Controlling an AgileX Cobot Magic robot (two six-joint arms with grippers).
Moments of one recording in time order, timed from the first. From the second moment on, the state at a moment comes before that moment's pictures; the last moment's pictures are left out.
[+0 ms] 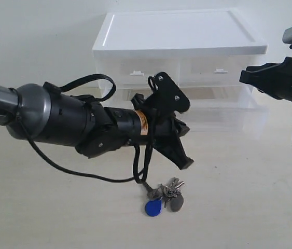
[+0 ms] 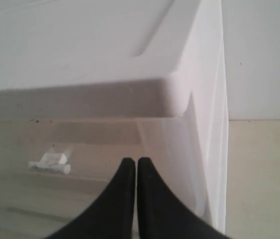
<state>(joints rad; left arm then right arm) -0.73 2.01 -1.17 0.36 -0.22 0.02 0.00 1.76 -0.82 -0.61 -0.70 0.68</state>
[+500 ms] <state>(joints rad) -0.62 2.10 -1.34 0.31 -0.26 0.04 0.00 1.76 -0.82 -0.61 -0.70 0.68</state>
